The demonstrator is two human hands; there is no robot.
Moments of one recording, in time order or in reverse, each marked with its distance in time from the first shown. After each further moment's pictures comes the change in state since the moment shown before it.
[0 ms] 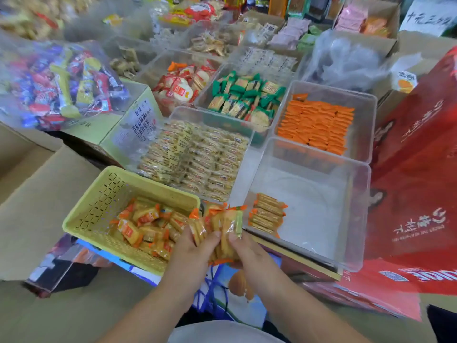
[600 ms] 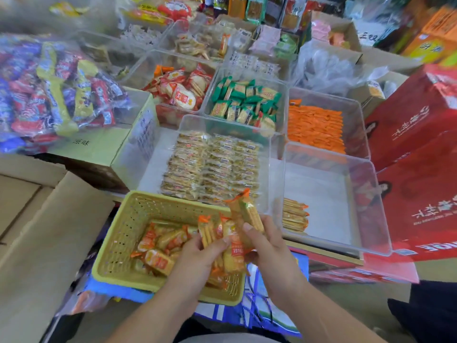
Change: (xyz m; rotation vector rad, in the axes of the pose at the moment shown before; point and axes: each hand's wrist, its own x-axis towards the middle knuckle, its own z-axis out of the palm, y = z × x) left_hand 0.084 0.034 -0.148 -0.026 -0.403 -0.207; right_hand 0.056 -0.042 0.143 0.203 0.385 -0.146
